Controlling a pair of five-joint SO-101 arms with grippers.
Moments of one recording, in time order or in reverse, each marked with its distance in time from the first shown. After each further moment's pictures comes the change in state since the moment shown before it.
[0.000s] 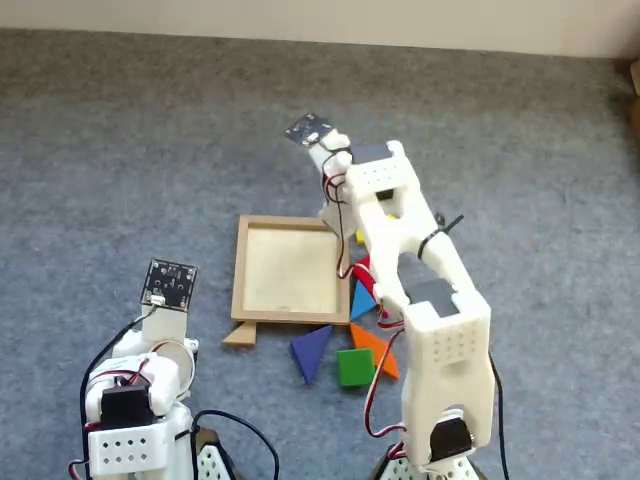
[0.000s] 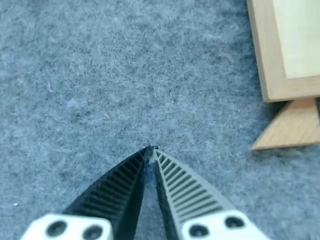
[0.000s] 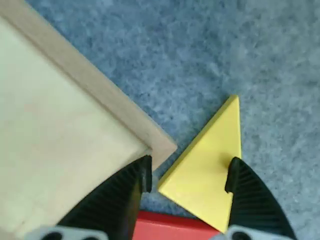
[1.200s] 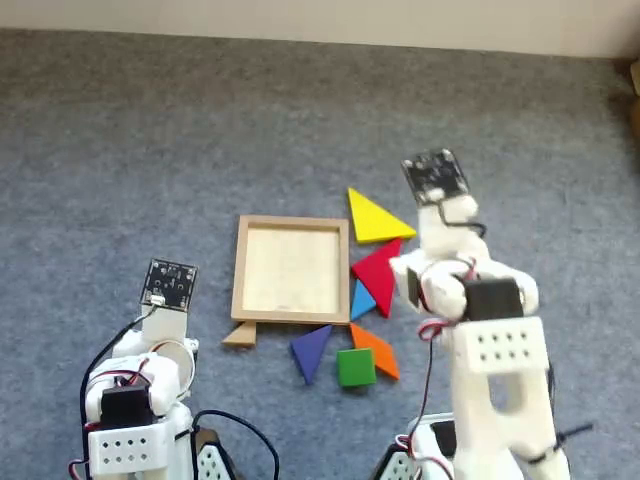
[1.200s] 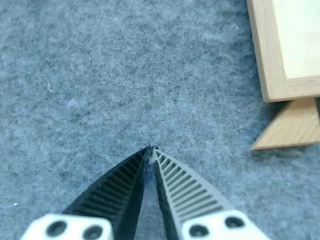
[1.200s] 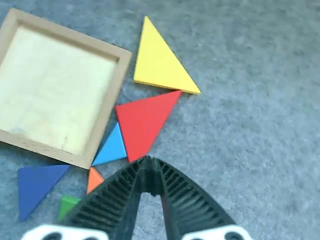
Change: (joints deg) left arm 0.0 0.0 0.0 0.0 0.0; right arm 9.7 -77.0 56.8 -1.1 -15.3
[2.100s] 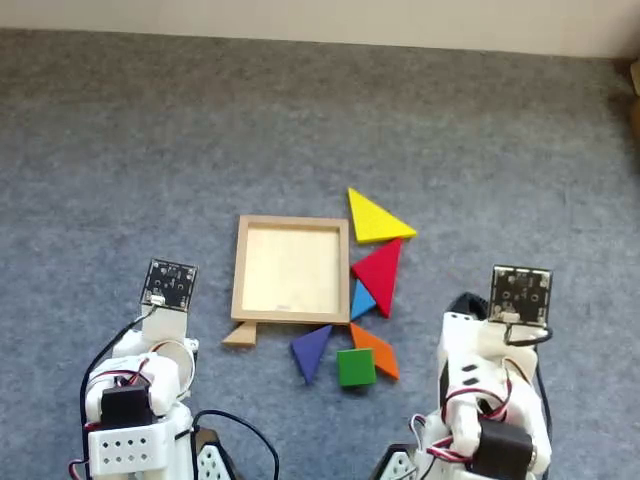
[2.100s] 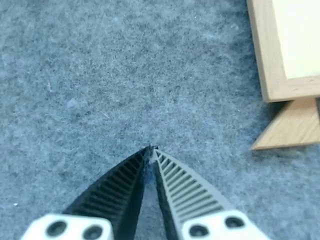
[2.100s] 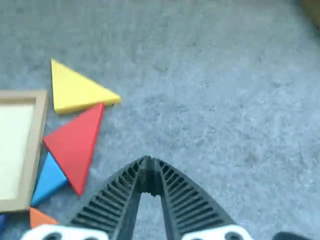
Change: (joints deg) left arm 0.0 0.0 0.0 0.0 0.0; right arm 19.6 -61.6 35.7 1.6 -7.0
